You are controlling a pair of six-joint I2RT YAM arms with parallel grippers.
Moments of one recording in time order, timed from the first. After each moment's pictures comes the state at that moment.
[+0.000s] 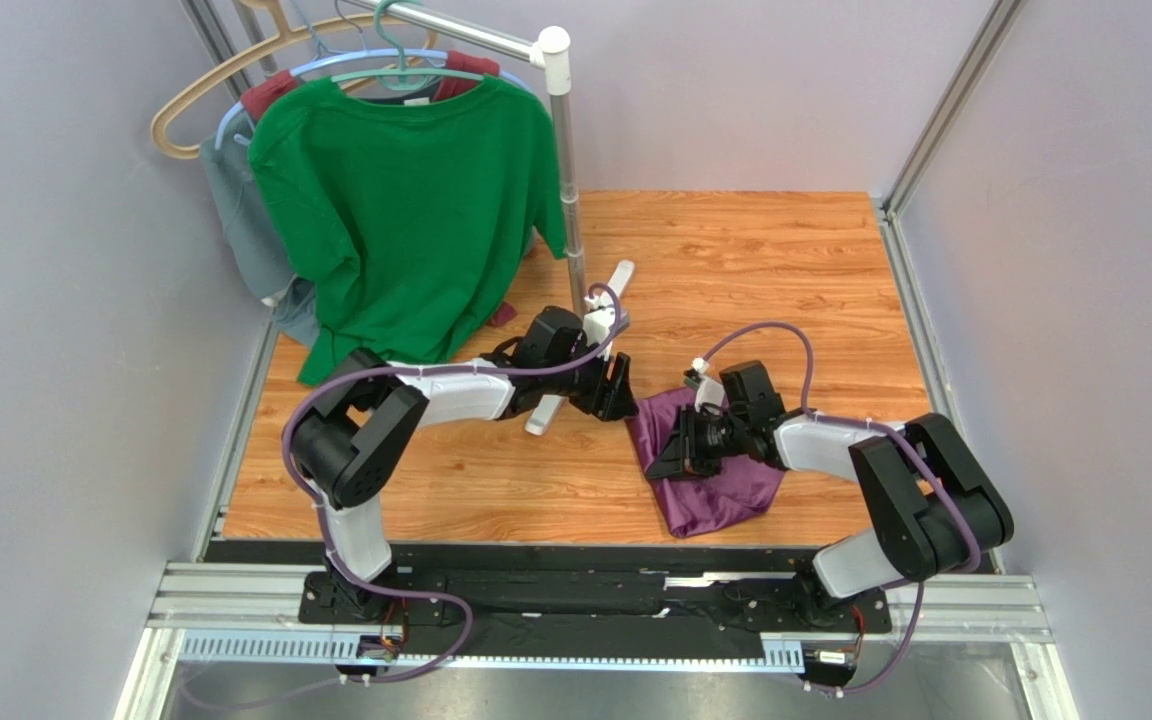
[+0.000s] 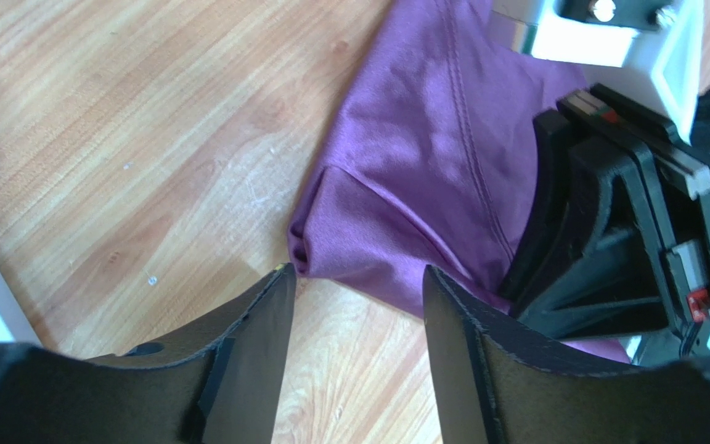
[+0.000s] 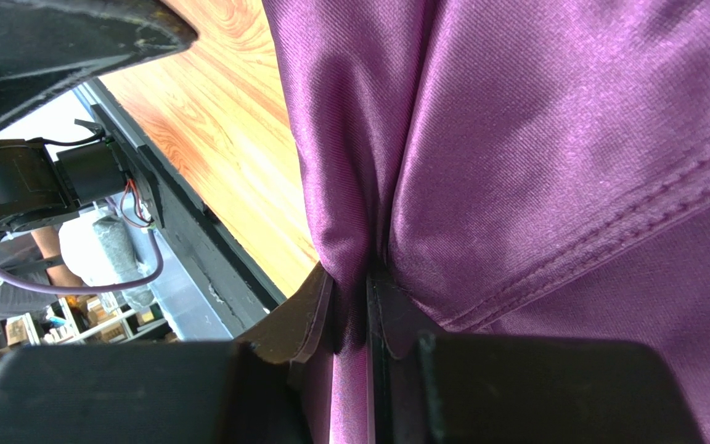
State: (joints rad) left arm -0.72 1.81 0.98 0.20 0.42 -0.29; right arm 0.38 1.48 0.48 0.02 -0.71 0.56
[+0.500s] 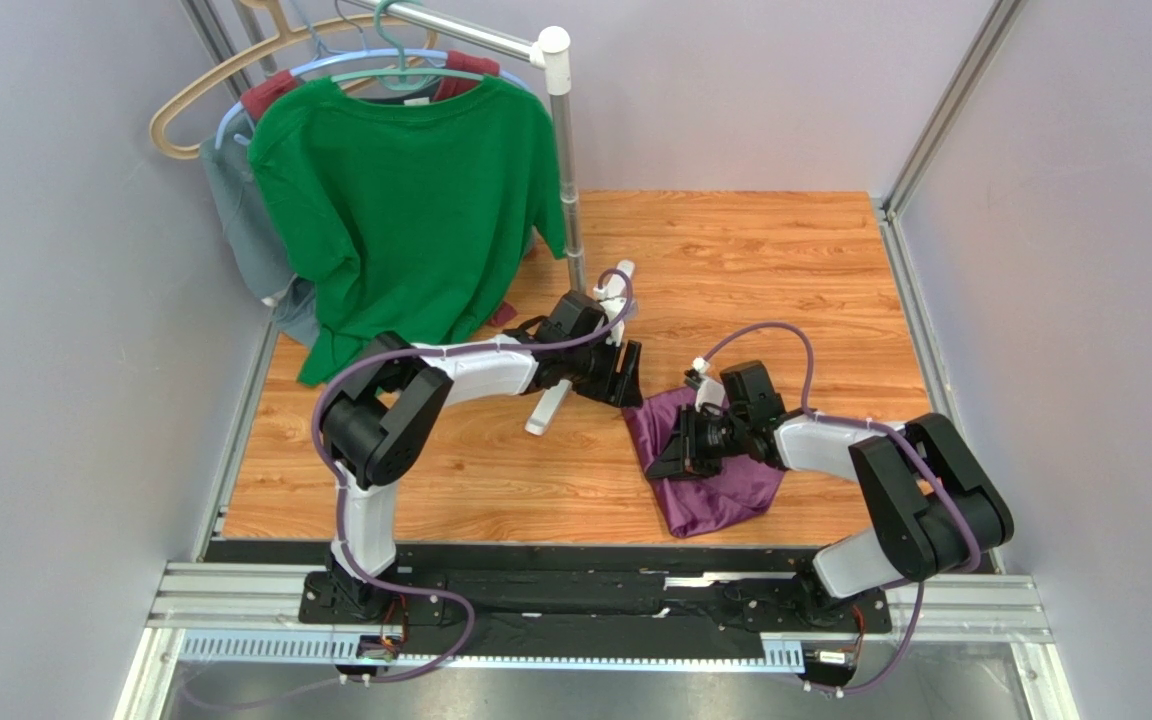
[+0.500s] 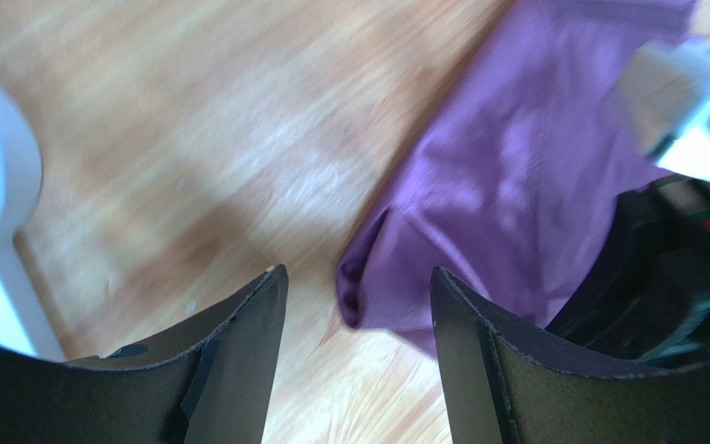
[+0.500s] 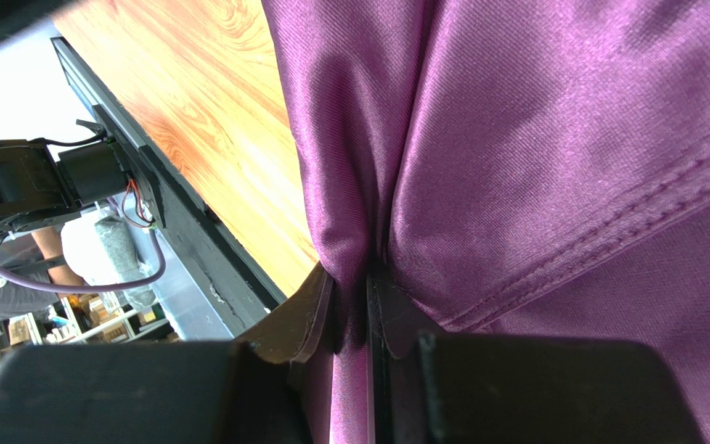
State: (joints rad) left arm -0.72 1.95 1.19 -0.04 0.33 -0.37; right arm 0.38 1.48 0.48 0.02 -0.71 0.57
